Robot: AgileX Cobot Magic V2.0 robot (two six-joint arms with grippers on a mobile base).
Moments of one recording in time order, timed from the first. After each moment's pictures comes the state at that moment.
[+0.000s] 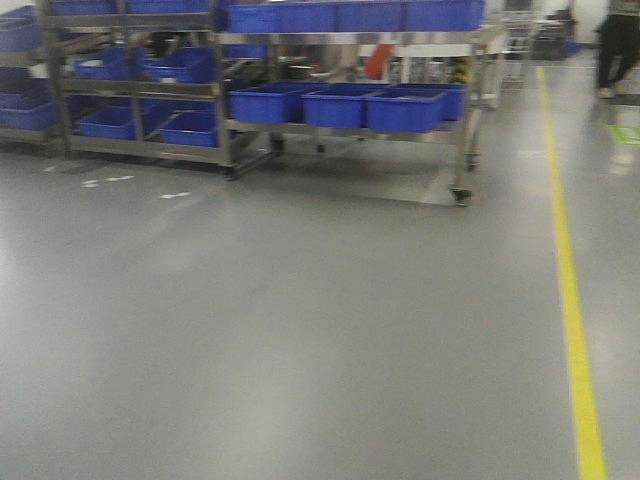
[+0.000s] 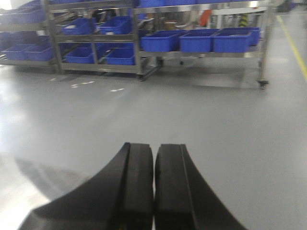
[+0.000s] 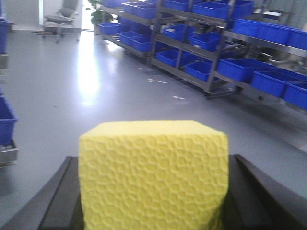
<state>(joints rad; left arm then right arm) -0.03 -0.01 0.00 0.23 0.13 -0.20 0.62 0.39 -0.47 -0.28 0.18 0.17</state>
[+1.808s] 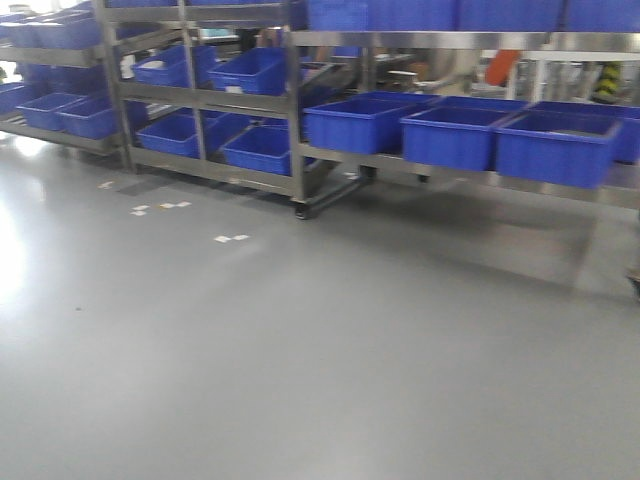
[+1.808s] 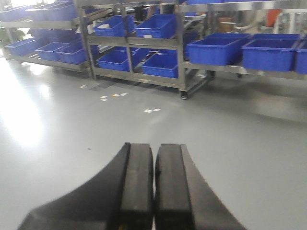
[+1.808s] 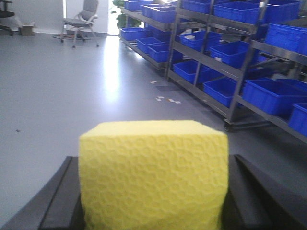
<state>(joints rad) -0.03 -0.01 0.00 0.23 0.13 -0.20 0.62 0.39 -0.47 -0.28 0.18 0.17</state>
